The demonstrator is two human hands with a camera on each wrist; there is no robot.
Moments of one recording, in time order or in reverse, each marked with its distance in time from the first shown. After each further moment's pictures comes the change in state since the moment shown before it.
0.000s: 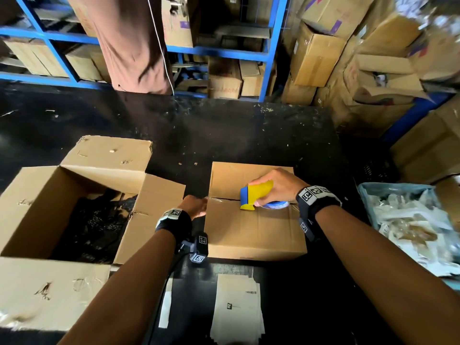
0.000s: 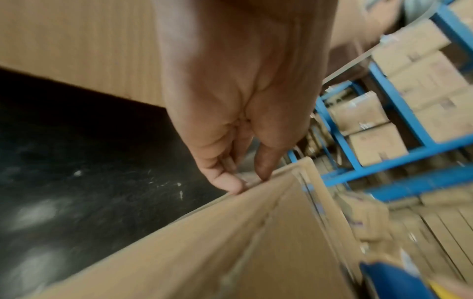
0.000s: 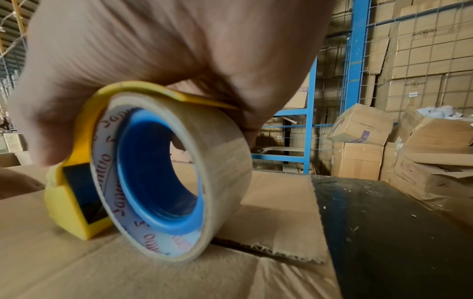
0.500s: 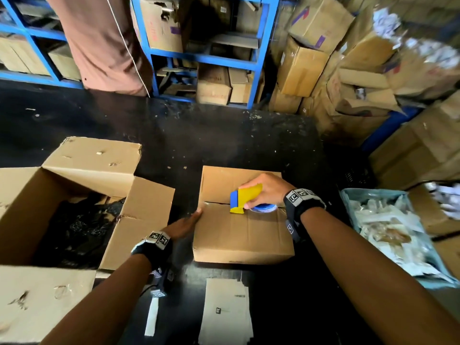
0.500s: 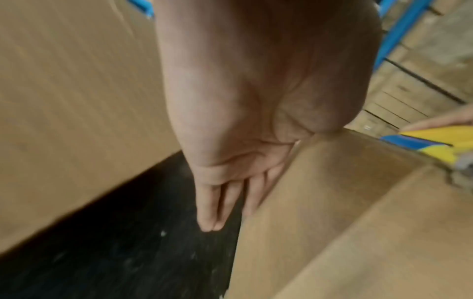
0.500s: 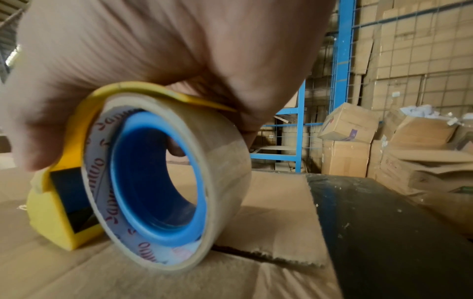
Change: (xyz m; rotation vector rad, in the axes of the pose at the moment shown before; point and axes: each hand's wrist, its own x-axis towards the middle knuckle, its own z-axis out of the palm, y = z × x) left_hand -0.032 -0.035 -0.004 0.198 -0.397 0.139; right_hand -0.001 -0.007 -0.003 0.034 -0.011 0.045
